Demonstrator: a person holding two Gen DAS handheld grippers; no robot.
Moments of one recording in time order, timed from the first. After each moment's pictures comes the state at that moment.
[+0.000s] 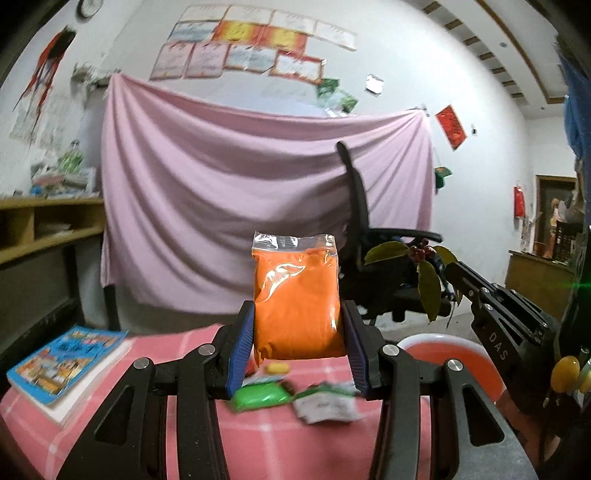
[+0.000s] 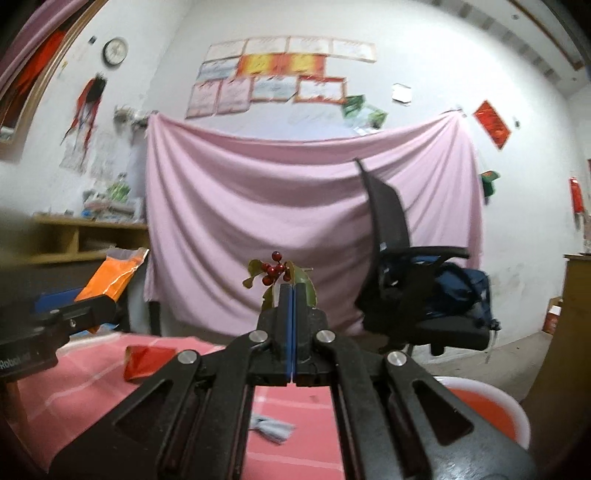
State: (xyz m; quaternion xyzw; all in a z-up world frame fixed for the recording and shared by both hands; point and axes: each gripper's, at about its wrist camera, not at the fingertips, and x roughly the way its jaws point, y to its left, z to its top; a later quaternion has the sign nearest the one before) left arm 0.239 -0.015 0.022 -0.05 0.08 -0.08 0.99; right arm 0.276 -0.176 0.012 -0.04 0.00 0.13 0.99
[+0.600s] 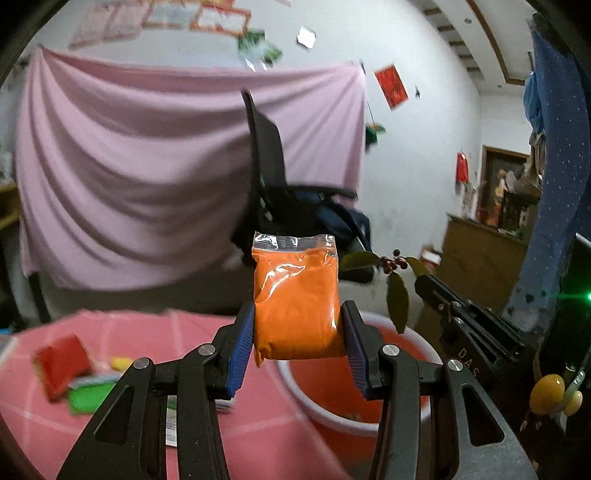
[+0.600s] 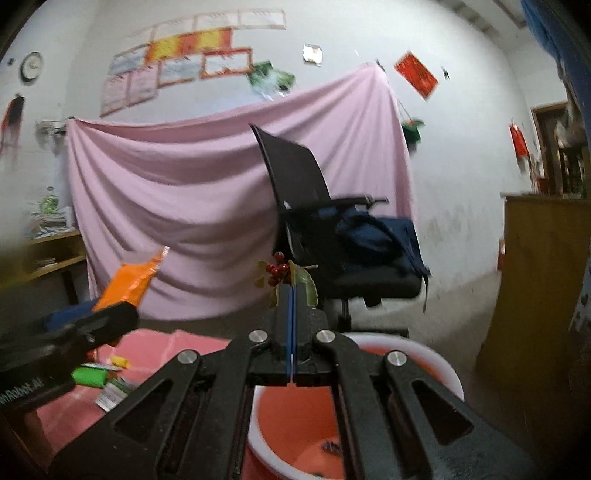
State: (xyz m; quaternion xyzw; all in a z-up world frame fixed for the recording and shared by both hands) left arm 0.310 -0.156 0.032 -0.04 0.18 -0.22 0.96; right arm 0.293 -0.288 0.003 0.03 0.09 0.01 1.00
